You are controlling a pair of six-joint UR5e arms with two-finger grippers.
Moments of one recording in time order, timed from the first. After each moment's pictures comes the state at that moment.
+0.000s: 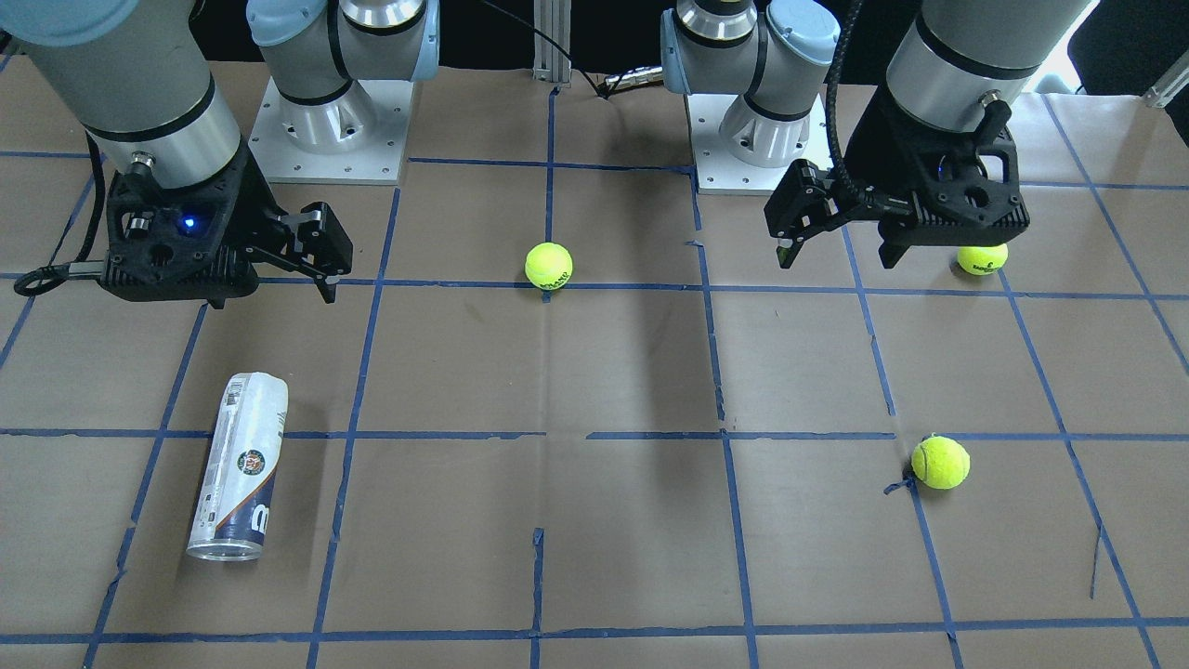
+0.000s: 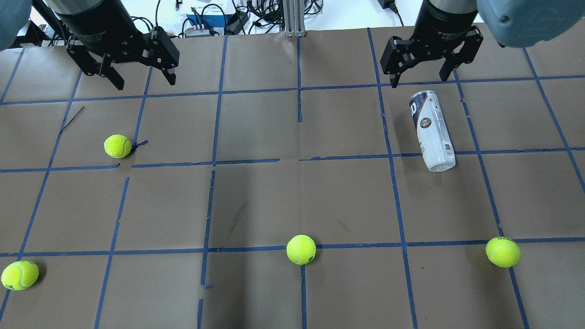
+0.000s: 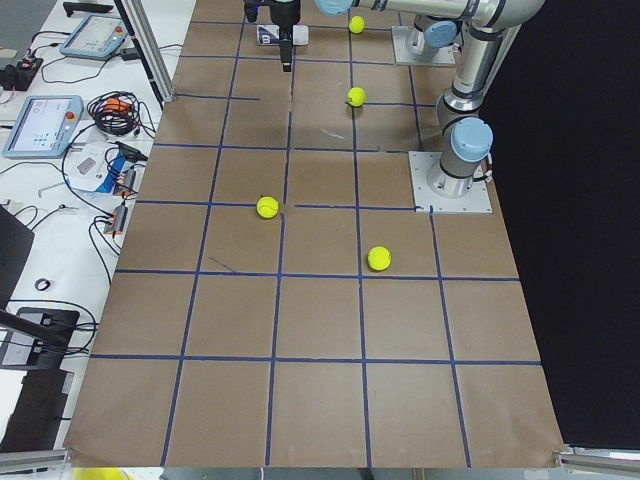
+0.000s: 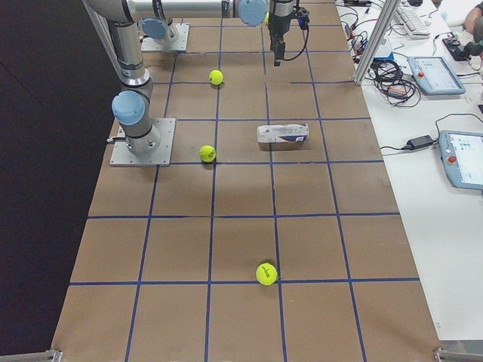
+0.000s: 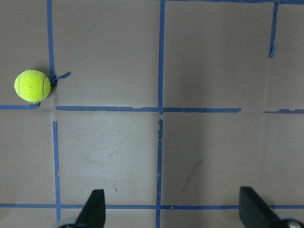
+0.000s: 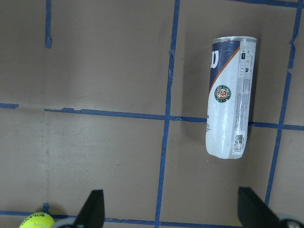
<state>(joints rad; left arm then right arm) -1.54 -1.66 -1.39 -1.65 1.55 -0.01 1.60 -1.43 1.44 -1.59 -1.58 -0.06</state>
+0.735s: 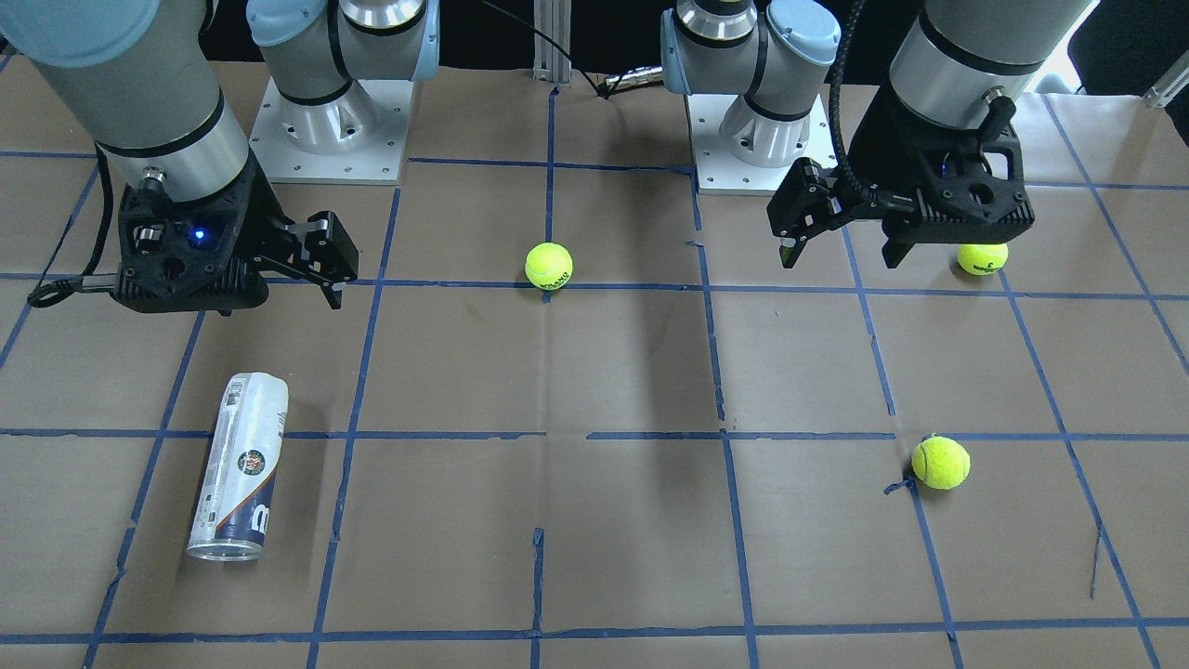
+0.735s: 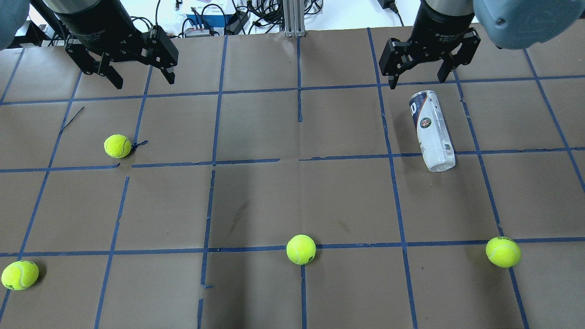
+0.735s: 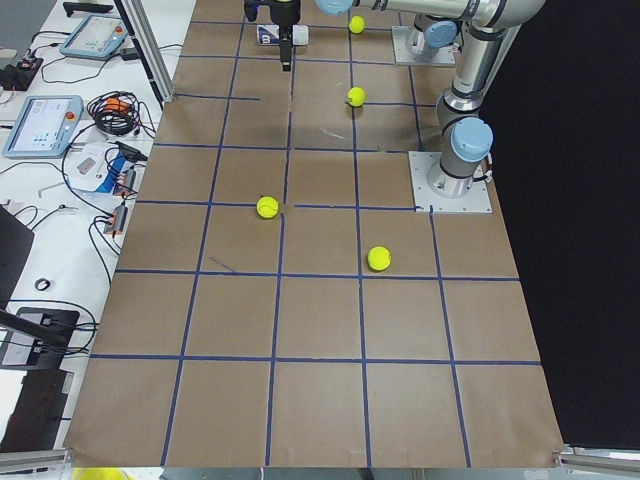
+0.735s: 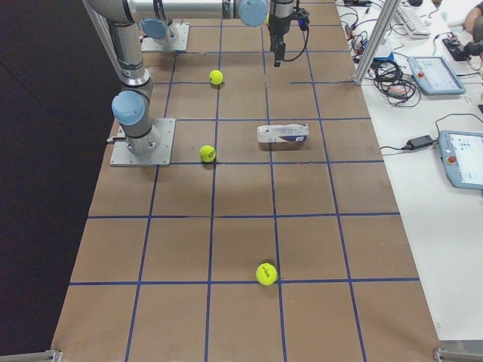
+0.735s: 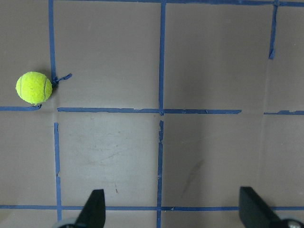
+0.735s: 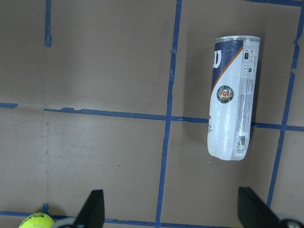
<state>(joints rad) -1.54 -1.66 -1.39 -1.65 1.55 -0.01 1.60 -1.42 1.44 -1.59 -1.58 -0.06</state>
